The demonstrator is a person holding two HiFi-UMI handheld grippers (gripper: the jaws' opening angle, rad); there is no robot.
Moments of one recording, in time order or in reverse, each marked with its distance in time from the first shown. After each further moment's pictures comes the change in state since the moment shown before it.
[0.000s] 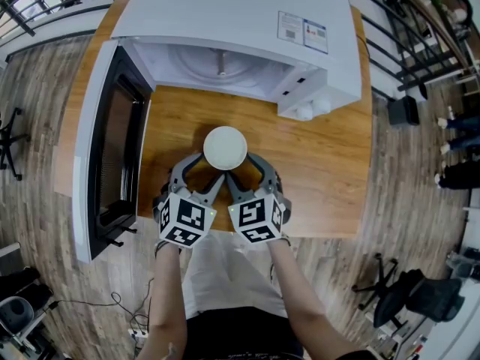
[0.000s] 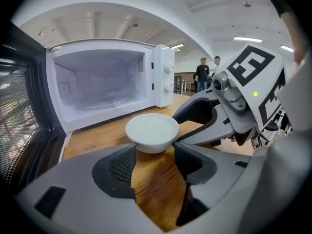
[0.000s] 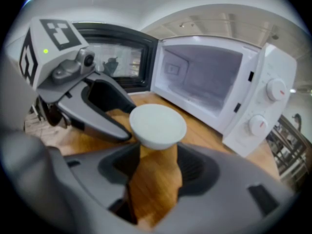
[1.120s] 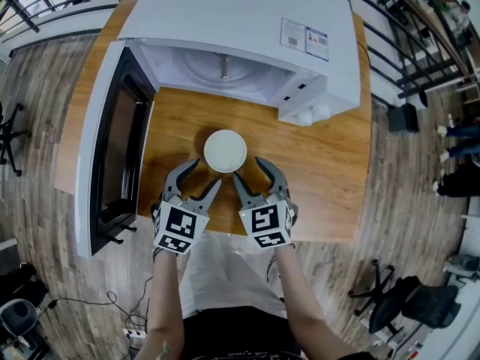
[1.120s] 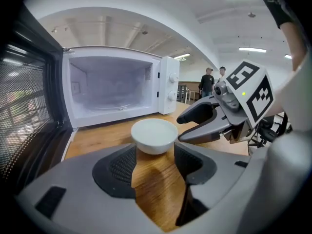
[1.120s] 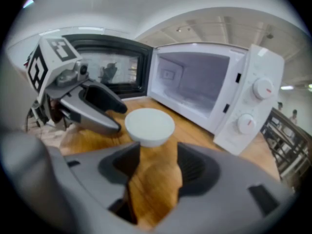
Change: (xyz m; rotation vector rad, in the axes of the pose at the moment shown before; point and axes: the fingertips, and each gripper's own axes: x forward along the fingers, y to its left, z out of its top) left arm -0.019 0.003 0.006 -0.088 -0.101 0.023; right arm -0.018 -0.014 0.001 0.029 -0.065 0.006
